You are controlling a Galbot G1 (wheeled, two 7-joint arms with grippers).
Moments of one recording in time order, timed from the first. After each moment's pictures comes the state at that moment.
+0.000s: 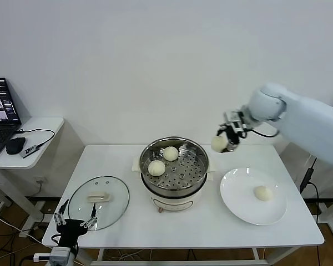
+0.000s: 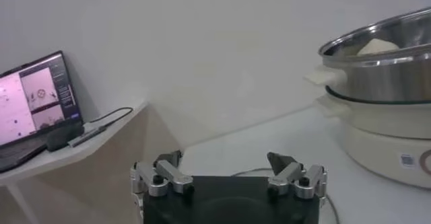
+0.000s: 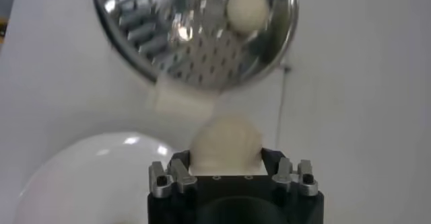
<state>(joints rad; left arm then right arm) 1.70 -1.26 -0.64 -2.11 0.01 0.14 -0.14 0.52 0.82 -1.07 1.41 0.14 -0.33 -1.08</state>
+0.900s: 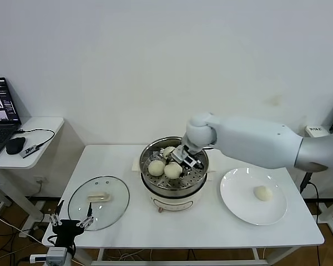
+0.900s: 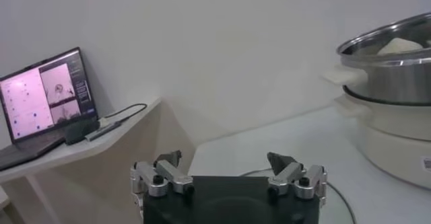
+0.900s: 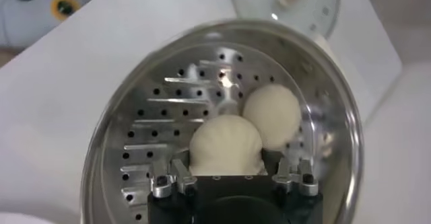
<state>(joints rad) 1.70 -1.30 -0.66 -2.11 0.01 0.14 -0.14 0.50 1.11 -1.29 1.39 0.03 0.03 -0.97</state>
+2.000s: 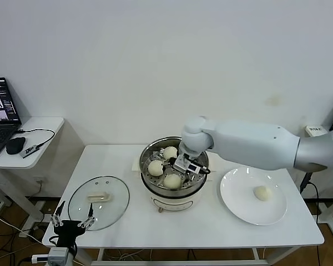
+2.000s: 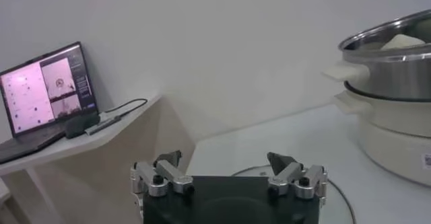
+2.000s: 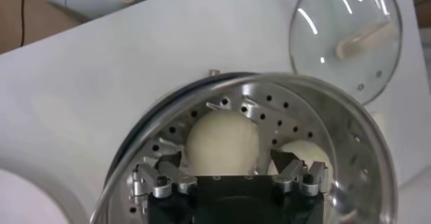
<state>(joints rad) 1.69 -1.30 -0.65 -2.10 0.01 0.13 -0.14 0.52 1.09 -1.32 1.43 -0.03 0.15 -0.99</state>
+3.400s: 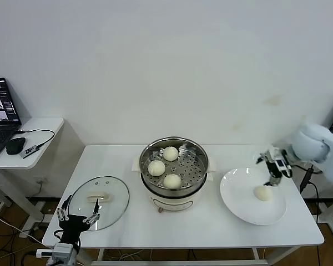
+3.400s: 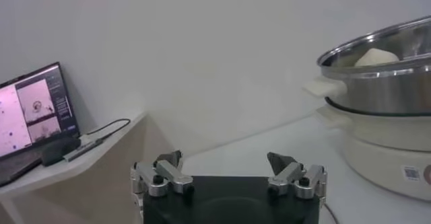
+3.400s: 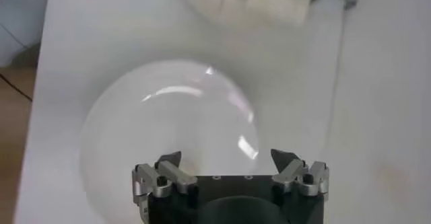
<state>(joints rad) 1.68 -1.24 -0.62 -2.11 0.02 0.14 -0.14 0.07 0.41 -0.78 1.49 -0.10 -0.23 -1.07</state>
